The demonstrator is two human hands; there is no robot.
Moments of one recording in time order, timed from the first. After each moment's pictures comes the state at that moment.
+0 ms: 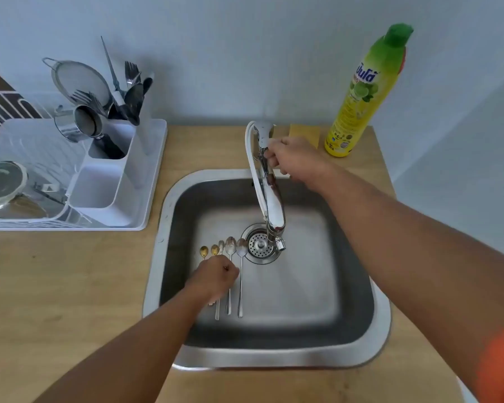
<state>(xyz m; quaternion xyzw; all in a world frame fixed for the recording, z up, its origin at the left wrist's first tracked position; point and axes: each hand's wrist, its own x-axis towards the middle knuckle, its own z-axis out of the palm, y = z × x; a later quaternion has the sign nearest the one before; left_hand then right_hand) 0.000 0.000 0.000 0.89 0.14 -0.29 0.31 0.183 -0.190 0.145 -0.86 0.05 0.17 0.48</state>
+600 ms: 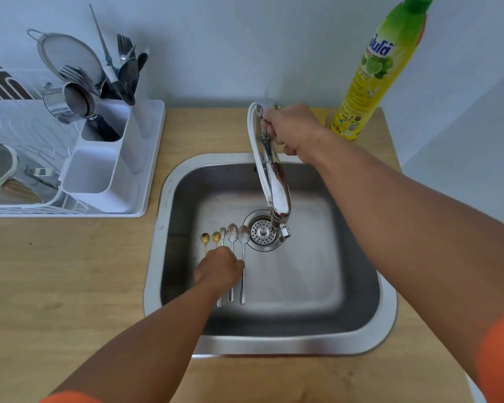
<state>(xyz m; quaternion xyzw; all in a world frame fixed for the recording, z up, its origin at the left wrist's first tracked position) -0.002 -0.017 -0.020 0.92 0.19 -0.28 0.19 0.196 -0.169 0.155 -0.81 0.12 0.16 0.55</state>
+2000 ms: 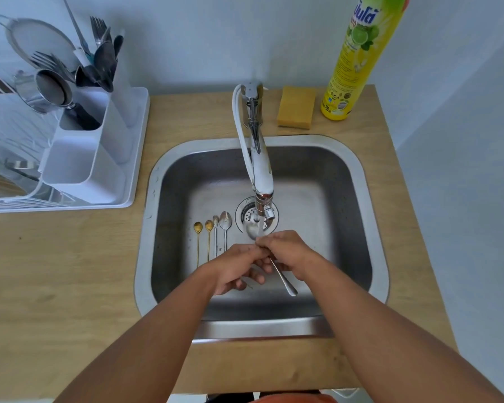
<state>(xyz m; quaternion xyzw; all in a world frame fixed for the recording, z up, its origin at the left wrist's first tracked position) -0.012 -0.047 -0.012 0.63 0.21 -0.47 0.59 0.010 -0.202 -0.005 -0.69 0.24 0.37 0.57</state>
